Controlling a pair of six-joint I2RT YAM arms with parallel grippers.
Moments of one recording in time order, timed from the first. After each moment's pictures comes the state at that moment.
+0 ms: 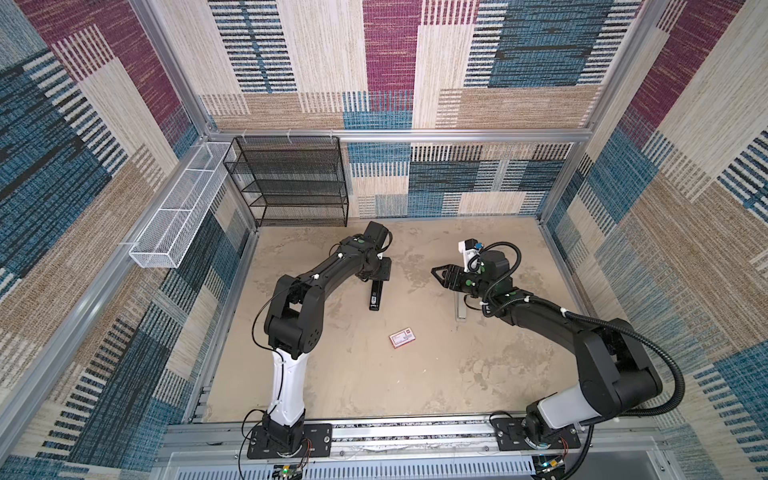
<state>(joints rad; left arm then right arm) -0.46 2.11 1.74 -0.75 -0.01 -0.29 0.34 1.52 0.81 0.26 -0.44 0.60</state>
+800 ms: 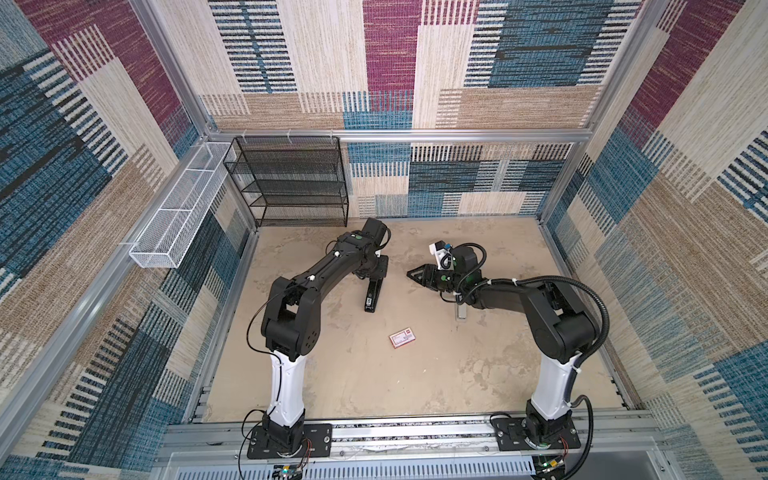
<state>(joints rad) -0.46 2.03 1.71 -0.82 -0.02 -0.26 0.39 1.94 1.02 0.43 -0.65 0.75</state>
